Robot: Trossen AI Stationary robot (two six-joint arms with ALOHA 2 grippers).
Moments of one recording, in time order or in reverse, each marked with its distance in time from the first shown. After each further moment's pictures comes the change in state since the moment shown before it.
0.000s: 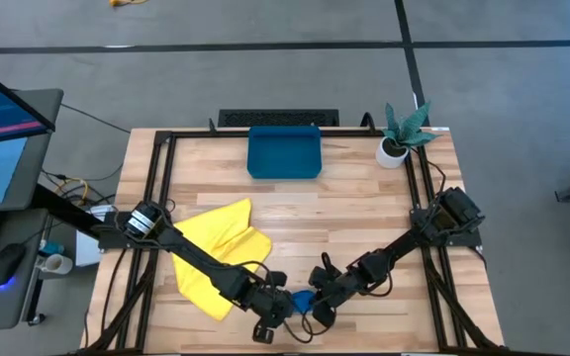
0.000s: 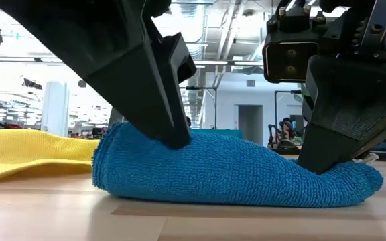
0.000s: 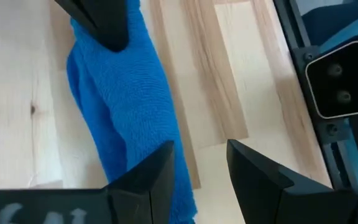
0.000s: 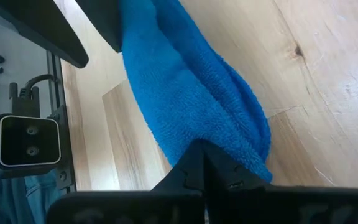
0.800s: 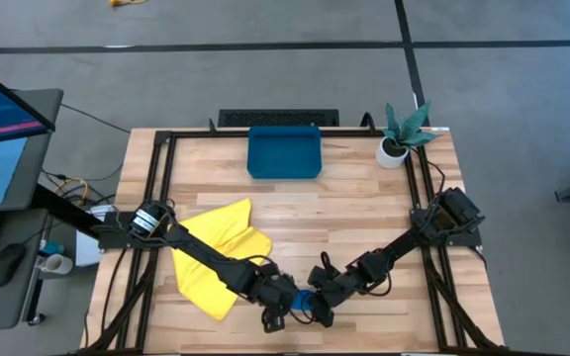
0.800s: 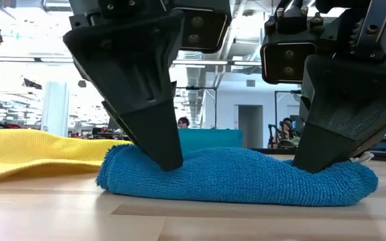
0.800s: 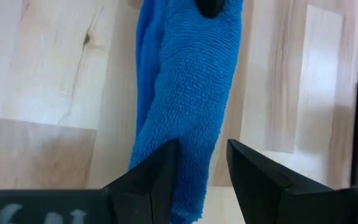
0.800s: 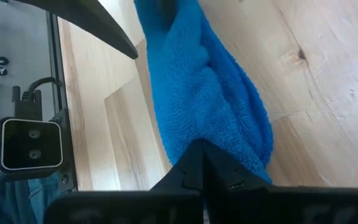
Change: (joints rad) left arm 0.040 0.055 -0.008 -0.123 0.052 -0.346; right arm 0.005 0.003 0.000 0.019 -0.006 0.001
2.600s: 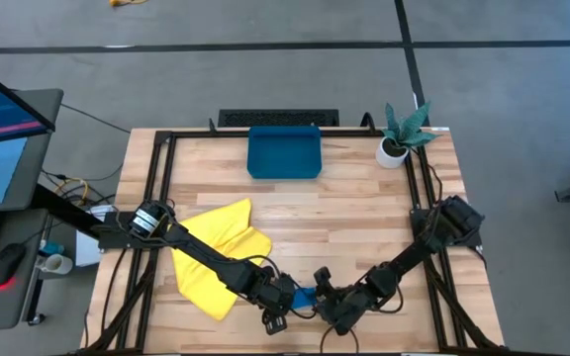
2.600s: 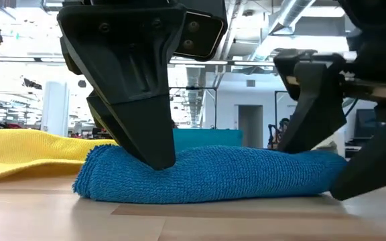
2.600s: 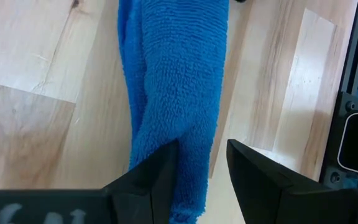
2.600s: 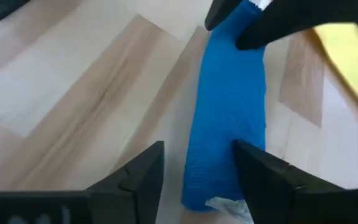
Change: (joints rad) left arm -0.002 0.001 -0.003 0.014 0.050 -0.137; right arm 0.117 0.007 0.021 0.025 0.333 -1.050
